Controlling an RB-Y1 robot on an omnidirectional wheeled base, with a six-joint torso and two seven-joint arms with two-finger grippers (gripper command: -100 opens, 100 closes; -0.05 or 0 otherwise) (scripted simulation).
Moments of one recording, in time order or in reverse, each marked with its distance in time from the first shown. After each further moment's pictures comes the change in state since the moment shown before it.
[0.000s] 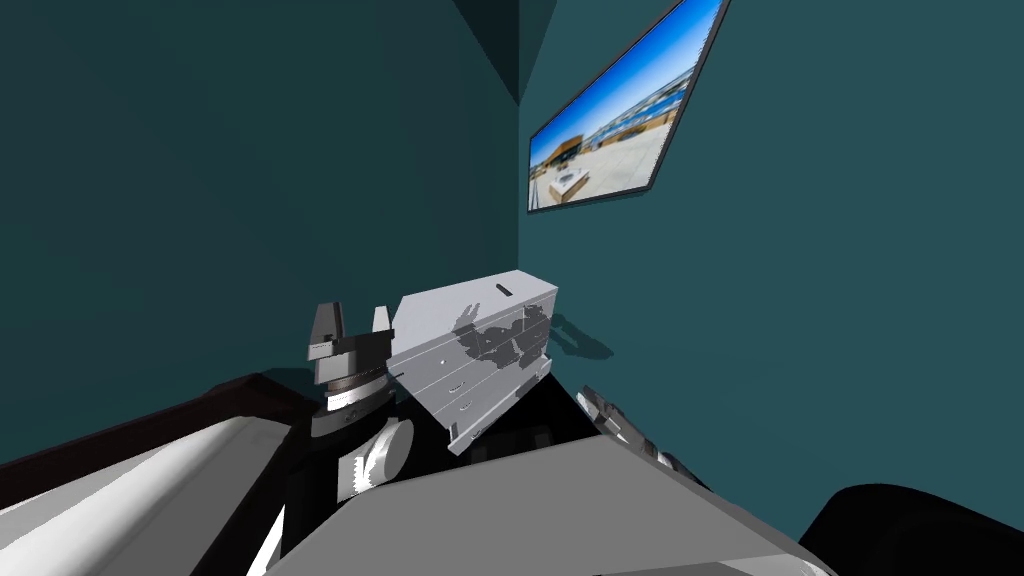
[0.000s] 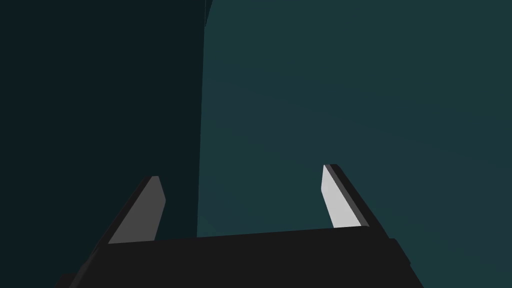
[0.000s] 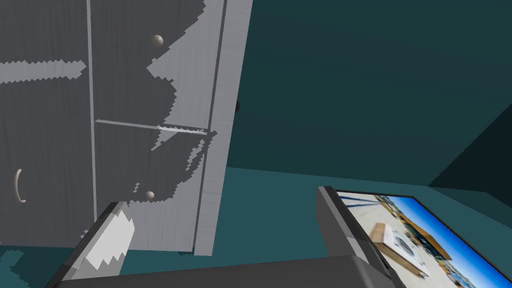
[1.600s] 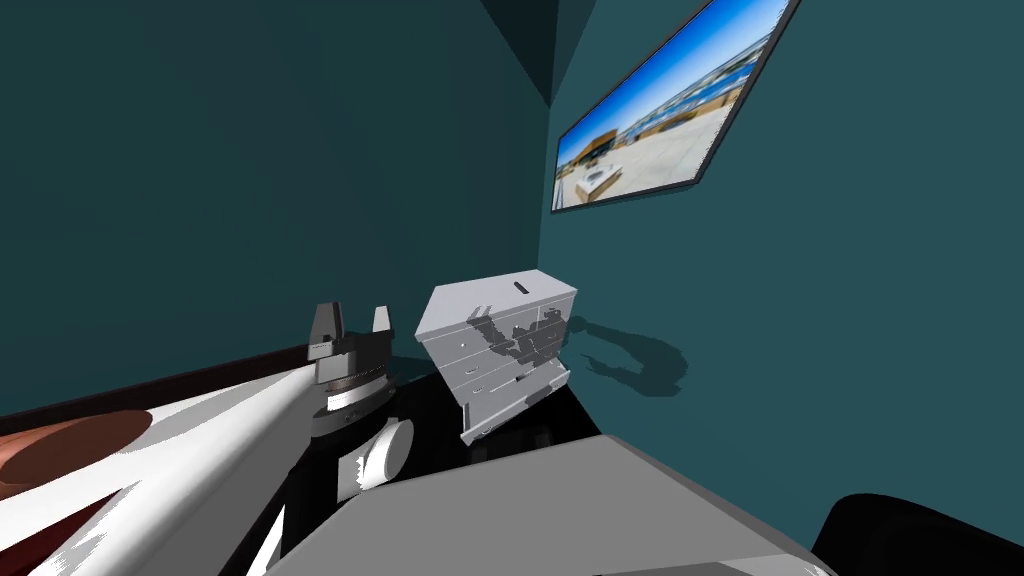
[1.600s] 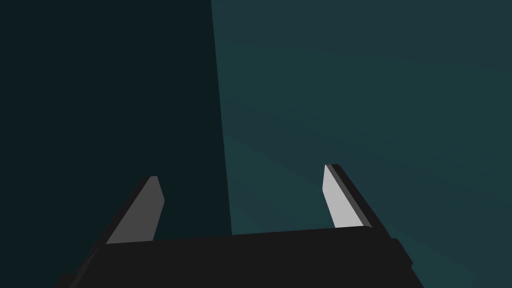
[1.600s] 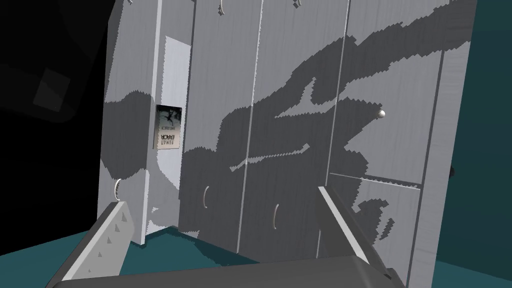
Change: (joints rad) left arm 0.000 0.000 0.000 0.000 0.000 0.000 0.000; right arm 0.189 -0.450 0.168 0.377 -0.073 -0.142 -0.238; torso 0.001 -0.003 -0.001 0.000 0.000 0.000
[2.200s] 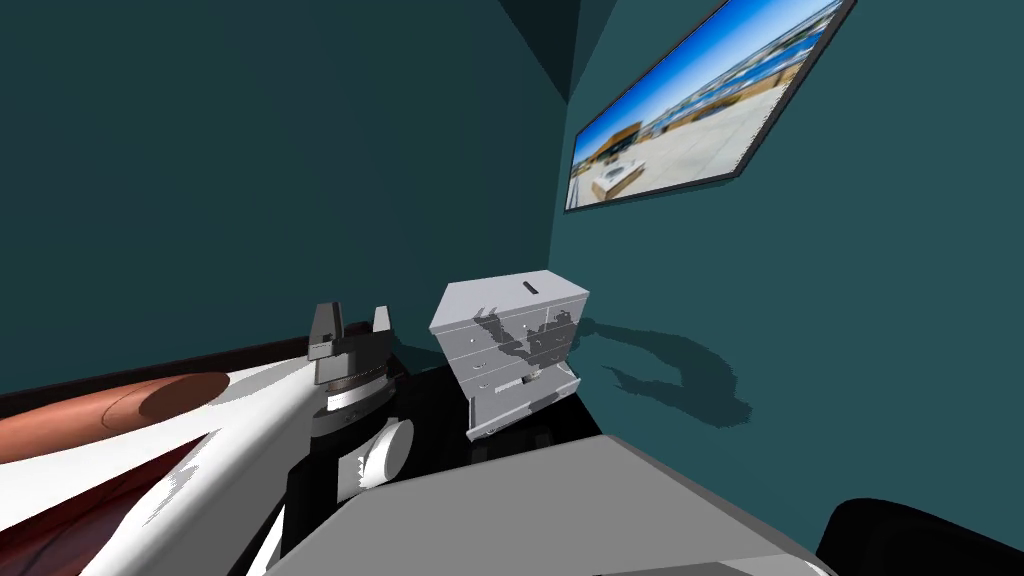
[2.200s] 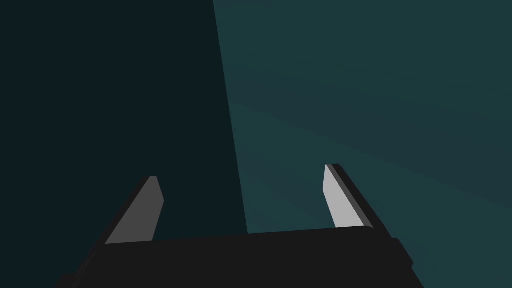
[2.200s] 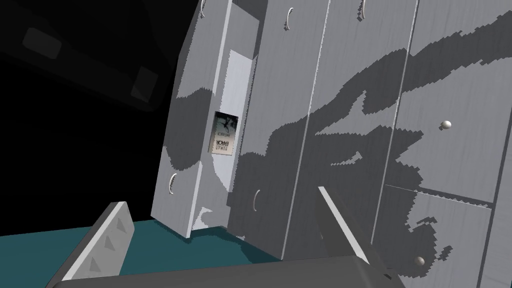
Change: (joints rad) left arm 0.000 0.000 0.000 0.000 0.000 0.000 0.000; right arm 0.063 -0.159 0.041 0.103 -0.042 -0.039 -0.079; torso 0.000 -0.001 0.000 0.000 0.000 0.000
